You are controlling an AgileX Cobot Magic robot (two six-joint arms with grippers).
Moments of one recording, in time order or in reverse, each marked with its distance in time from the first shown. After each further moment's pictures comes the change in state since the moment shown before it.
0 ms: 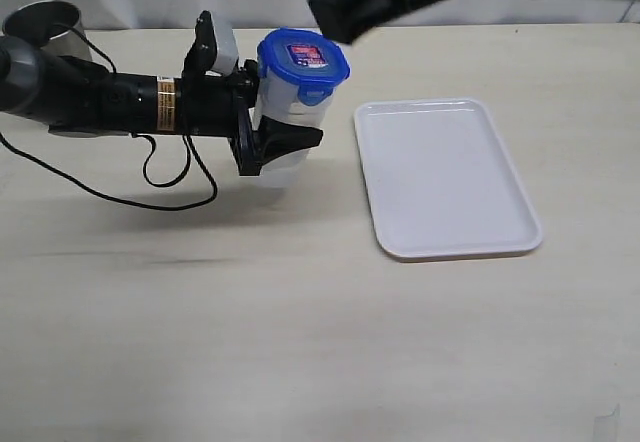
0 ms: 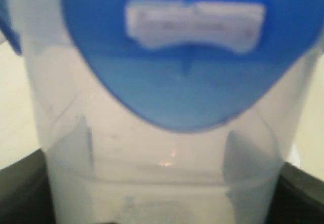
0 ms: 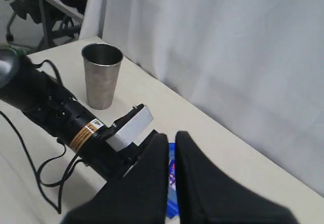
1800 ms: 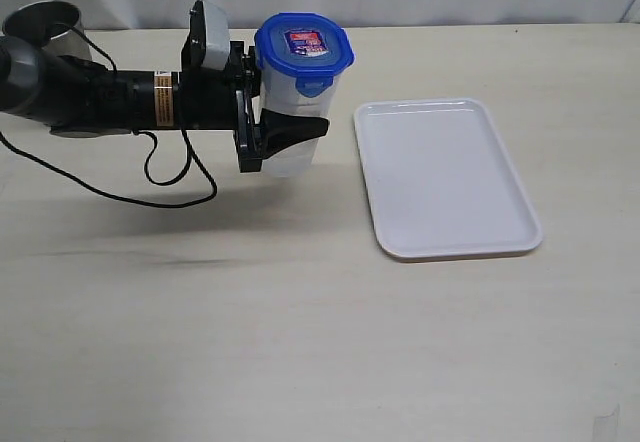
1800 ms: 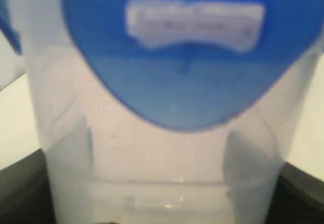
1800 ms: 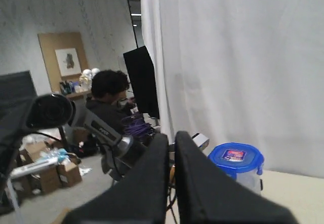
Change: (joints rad) left arm 0.000 0.000 0.000 -0.042 -0.109 0.091; right arm -0.003 -1.151 0.791 0.086 -0.246 0.338
